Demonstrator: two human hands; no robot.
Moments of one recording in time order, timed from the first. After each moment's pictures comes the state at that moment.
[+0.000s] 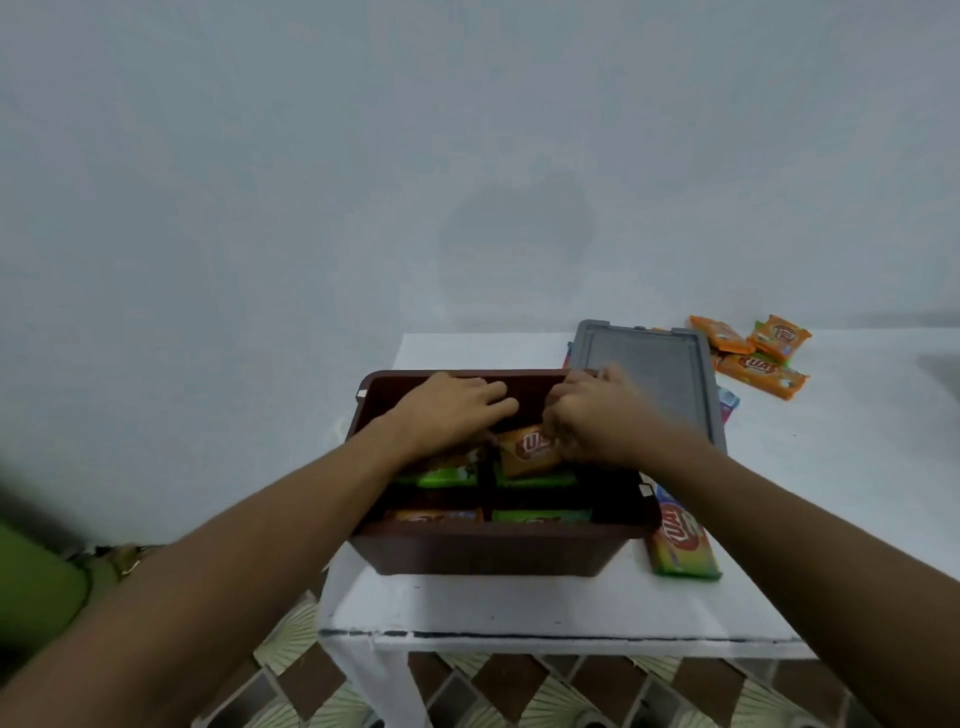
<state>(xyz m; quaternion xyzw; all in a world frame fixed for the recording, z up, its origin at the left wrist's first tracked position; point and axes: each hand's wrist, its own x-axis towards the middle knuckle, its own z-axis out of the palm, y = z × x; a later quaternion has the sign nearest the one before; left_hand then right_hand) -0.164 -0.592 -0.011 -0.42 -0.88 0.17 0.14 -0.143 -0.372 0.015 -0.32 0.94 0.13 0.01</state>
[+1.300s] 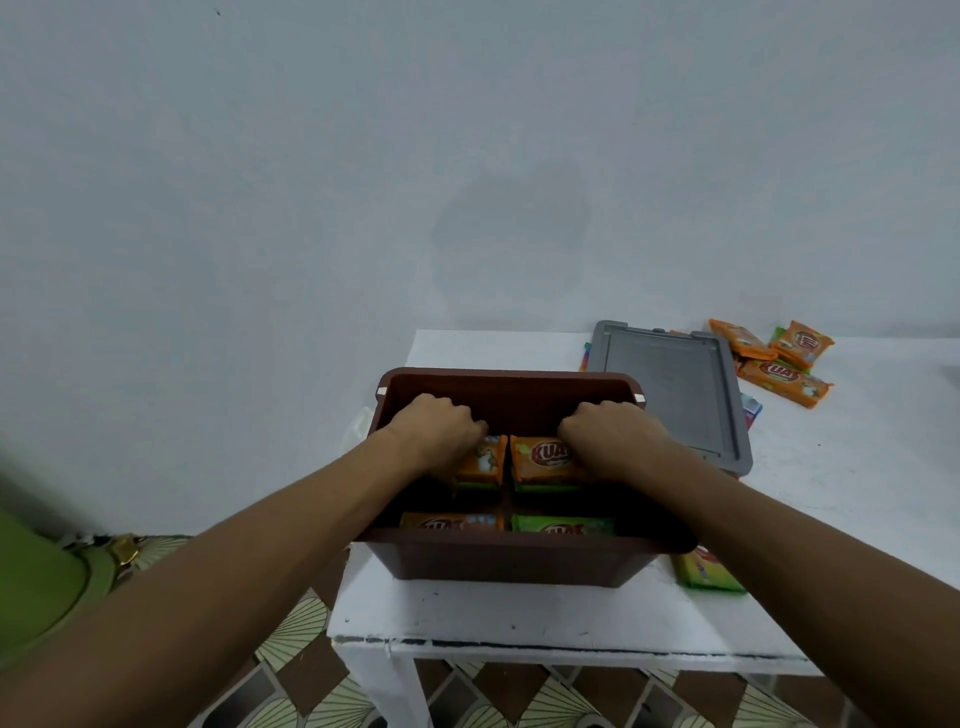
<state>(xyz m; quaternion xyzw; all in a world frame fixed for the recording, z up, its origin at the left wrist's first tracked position) -0.151 -0.612 -0.017 -0.26 -0.94 0.22 -0.08 -0.151 -0.397 -0.009 -0.29 0.95 0.14 0.06</state>
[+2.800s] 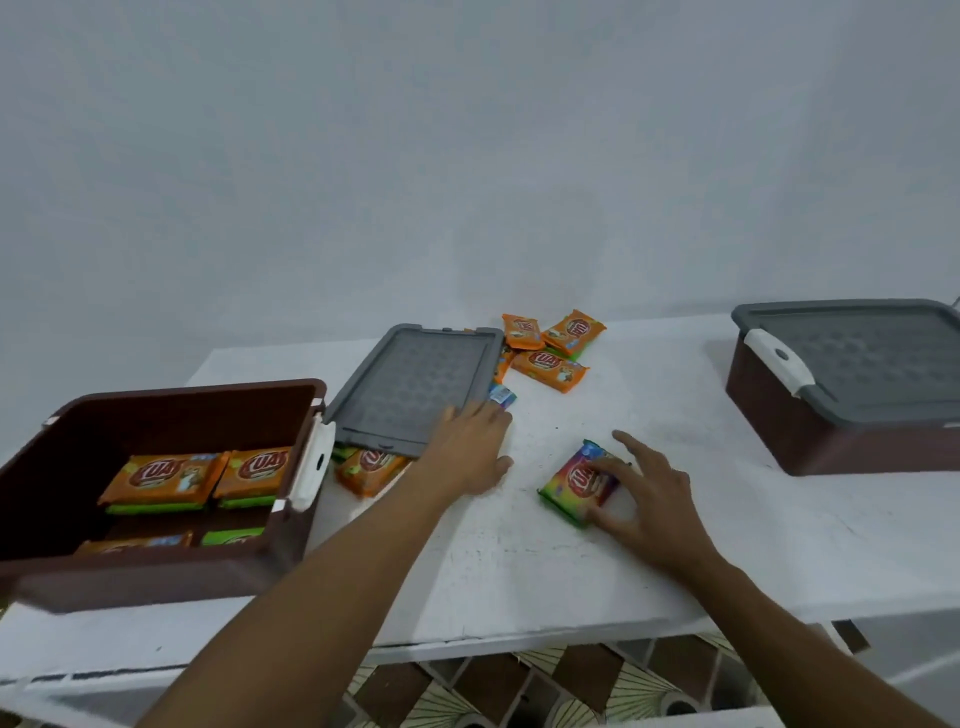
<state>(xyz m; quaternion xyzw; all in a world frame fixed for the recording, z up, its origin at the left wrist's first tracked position) -0.174 -0.244 -0.065 -0.21 -0.98 0.03 -0.02 -0.105 0.006 -0.126 -0.10 0.97 -0.21 -0.09</state>
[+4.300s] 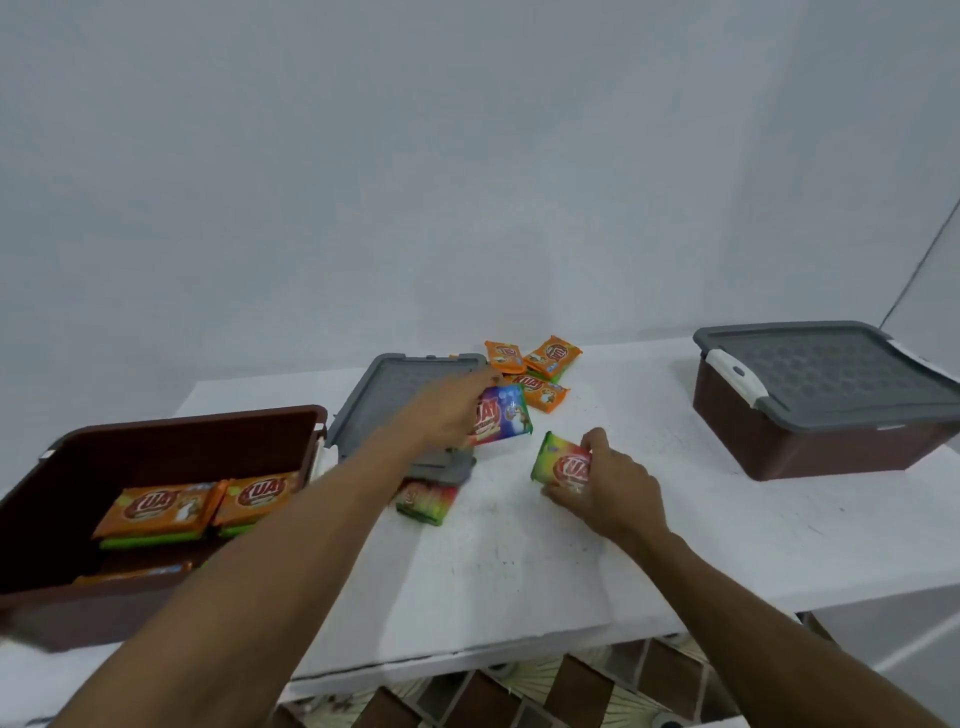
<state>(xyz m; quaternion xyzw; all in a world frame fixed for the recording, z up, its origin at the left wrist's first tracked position) -0.194 -0.259 0.000 -0.27 -0.95 -0.16 0.02 -0.111 -0.040 -0.069 0.06 0.98 -0.18 -0.03</state>
